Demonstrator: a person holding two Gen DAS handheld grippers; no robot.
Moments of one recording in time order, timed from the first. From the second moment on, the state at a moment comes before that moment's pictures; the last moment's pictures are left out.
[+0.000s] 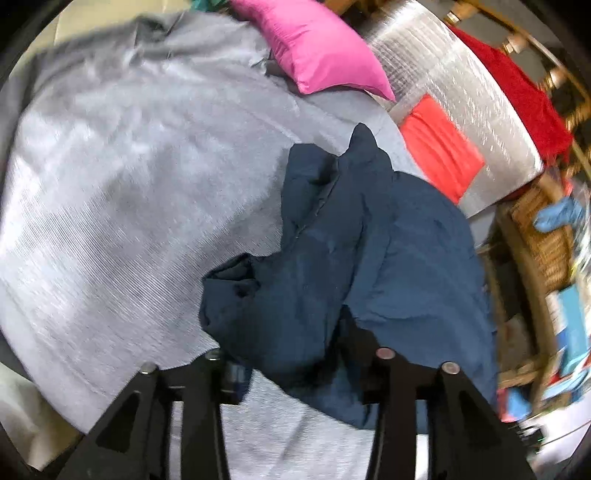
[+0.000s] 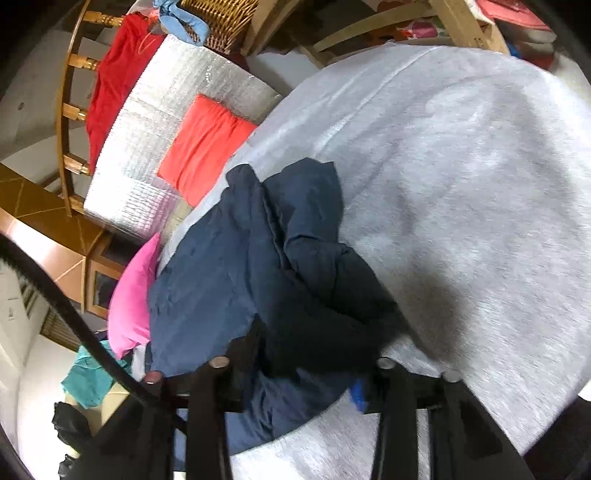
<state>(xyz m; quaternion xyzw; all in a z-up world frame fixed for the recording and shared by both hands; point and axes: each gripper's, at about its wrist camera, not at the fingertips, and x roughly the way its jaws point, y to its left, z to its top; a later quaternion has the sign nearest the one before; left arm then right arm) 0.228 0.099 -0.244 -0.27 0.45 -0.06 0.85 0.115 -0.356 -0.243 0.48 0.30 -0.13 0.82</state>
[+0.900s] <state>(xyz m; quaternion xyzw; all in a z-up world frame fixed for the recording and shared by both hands) 0.032 0.033 -0.042 0.08 0.21 0.01 0.97 -0.021 -0.253 -0.071 0.14 0.24 -0.10 0.95</state>
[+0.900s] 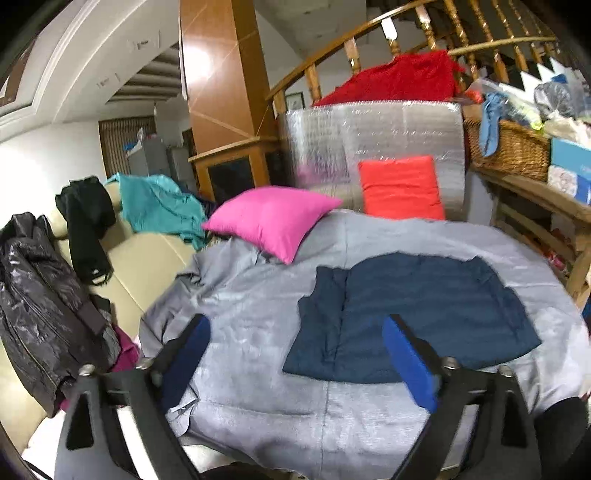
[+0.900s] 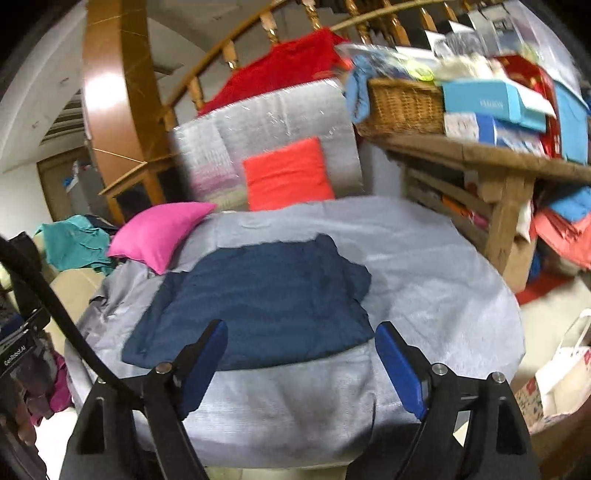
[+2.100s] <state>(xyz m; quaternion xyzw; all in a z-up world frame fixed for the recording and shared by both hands) -0.068 -0.008 0.041 0.10 0.10 0.02 0.99 -0.095 -0.194 0.015 0.09 0.16 -0.12 0.98</state>
